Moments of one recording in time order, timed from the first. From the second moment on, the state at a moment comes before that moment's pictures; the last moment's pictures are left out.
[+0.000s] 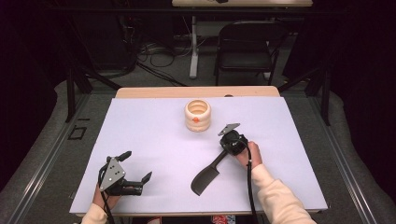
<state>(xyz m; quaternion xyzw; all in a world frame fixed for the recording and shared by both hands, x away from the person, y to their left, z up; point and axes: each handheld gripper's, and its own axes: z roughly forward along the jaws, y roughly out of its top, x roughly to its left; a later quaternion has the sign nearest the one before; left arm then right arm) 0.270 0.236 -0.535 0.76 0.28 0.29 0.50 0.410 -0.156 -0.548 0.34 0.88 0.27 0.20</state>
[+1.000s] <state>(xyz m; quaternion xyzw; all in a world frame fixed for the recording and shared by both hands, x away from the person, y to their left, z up) 0.270 0.237 -0.535 0.76 0.28 0.29 0.50 0.399 -0.171 -0.542 0.35 0.89 0.25 0.17</state>
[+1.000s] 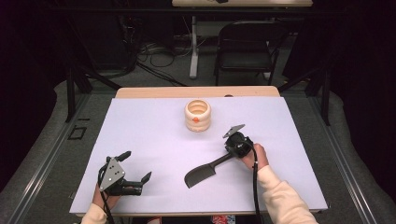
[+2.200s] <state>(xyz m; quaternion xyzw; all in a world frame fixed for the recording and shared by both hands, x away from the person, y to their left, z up) 0.270 0.237 -0.535 0.76 0.28 0.29 0.50 0.378 -0.176 -0.541 0.33 0.90 0.23 0.15</state>
